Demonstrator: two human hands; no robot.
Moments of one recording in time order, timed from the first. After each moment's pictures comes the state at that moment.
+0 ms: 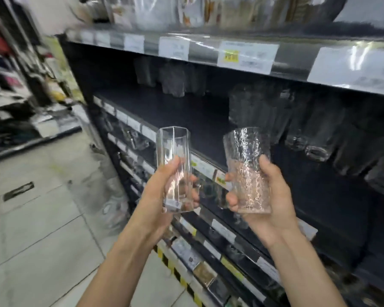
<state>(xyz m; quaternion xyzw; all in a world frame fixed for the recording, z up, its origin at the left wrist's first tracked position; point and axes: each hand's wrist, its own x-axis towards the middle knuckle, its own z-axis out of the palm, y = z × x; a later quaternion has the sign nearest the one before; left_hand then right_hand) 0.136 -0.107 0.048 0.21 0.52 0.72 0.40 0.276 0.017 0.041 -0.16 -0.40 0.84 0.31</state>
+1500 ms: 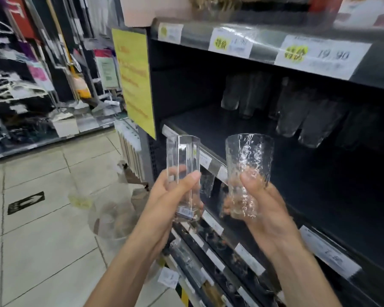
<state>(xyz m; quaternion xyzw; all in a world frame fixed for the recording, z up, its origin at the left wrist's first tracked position) -0.429 -0.095 0.017 0.19 0.59 0.71 0.32 -0.300 0.027 0.028 -0.28 -0.51 0.77 0.27</state>
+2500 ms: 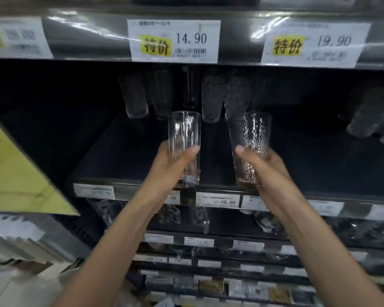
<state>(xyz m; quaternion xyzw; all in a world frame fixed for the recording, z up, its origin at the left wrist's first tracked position) -0.575 0.093 0.019 0.52 0.53 0.48 0.47 -0.370 0.095 0.026 -0.50 -0.43 0.54 0.53</state>
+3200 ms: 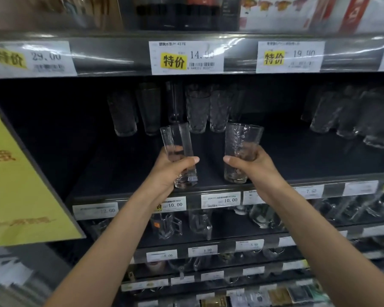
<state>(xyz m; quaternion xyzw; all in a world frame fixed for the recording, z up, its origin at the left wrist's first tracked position) -0.597 0.134 0.005 0.50 0.45 0.48 0.56 -0.382 0.103 0.007 -0.58 -0.45 0.40 0.55</state>
